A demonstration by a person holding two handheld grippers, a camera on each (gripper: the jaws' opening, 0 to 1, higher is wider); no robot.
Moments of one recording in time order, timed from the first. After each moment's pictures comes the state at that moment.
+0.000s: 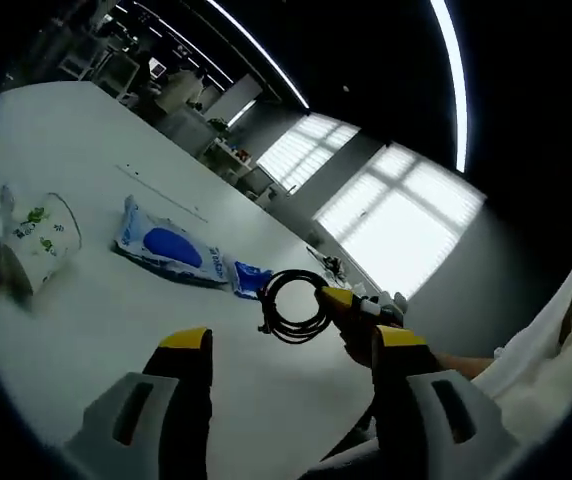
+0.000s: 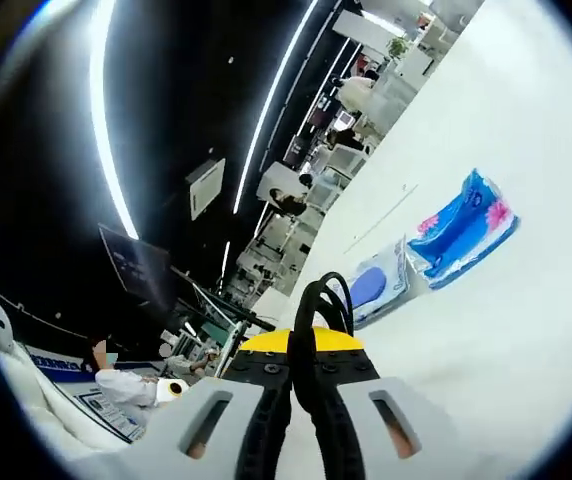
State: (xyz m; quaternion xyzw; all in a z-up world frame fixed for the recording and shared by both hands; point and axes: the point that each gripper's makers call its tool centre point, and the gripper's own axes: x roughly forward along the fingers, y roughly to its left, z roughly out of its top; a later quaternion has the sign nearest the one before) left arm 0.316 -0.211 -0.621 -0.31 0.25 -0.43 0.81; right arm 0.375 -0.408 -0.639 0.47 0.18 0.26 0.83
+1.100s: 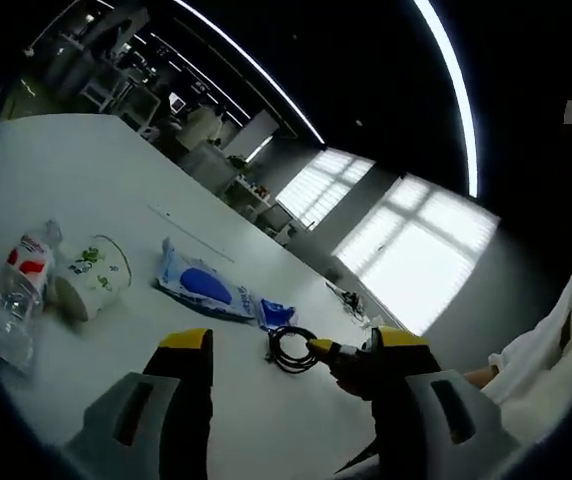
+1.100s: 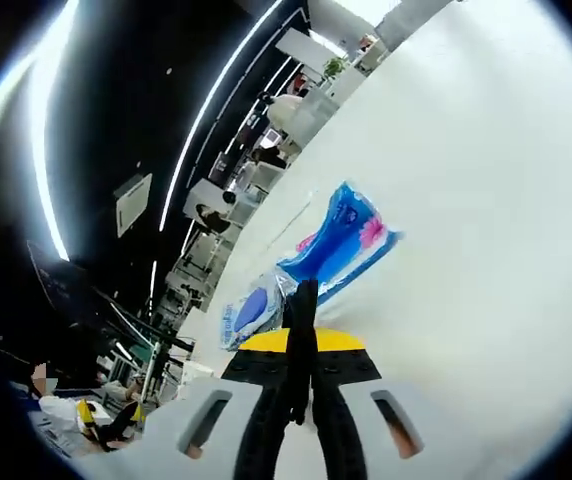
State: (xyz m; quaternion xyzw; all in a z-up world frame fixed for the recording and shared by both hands) left arm 0.329 -0.165 -0.597 -0.33 0.19 -0.37 0.85; right arm 0.388 -0.469 -0.723 0.43 0.23 0.09 0.87
